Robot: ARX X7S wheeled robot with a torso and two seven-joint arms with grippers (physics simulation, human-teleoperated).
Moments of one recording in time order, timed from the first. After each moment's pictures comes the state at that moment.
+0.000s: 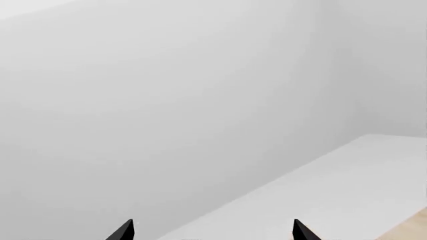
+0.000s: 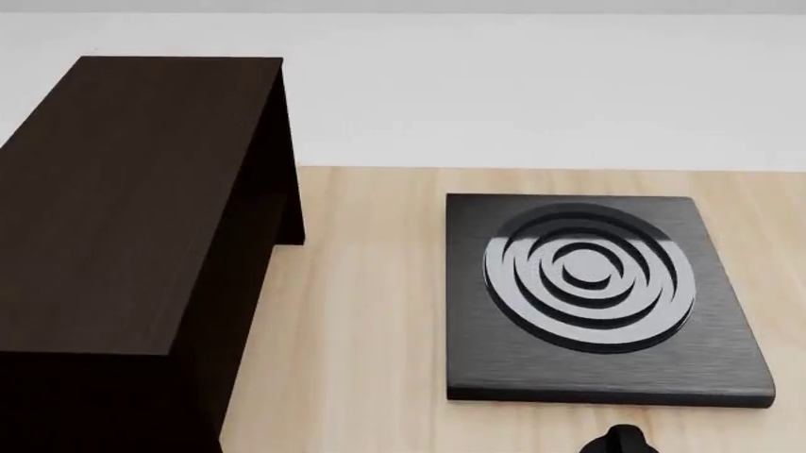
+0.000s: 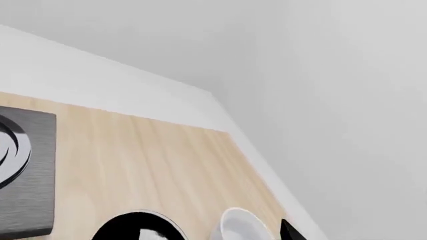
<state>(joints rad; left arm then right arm) -1.65 -0.33 0.46 0.15 -0.94 -1.25 -0.40 0.28 1.16 0.63 -0.67 1.32 1.49 0.78</state>
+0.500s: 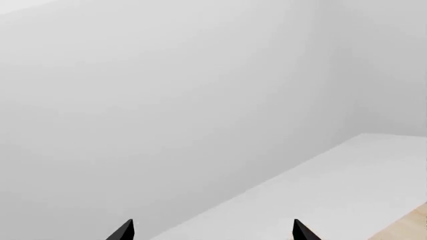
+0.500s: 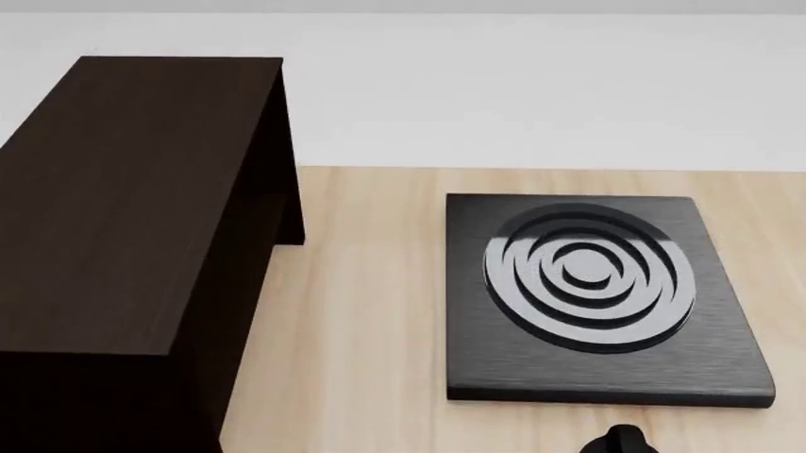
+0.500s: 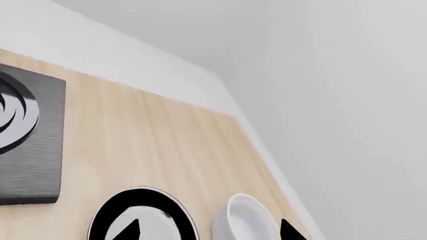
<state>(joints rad) -1.64 -0.34 0.46 0.15 -0.95 -1.24 -0.40 0.28 1.21 0.42 -0.61 1.26 1.40 0.77</state>
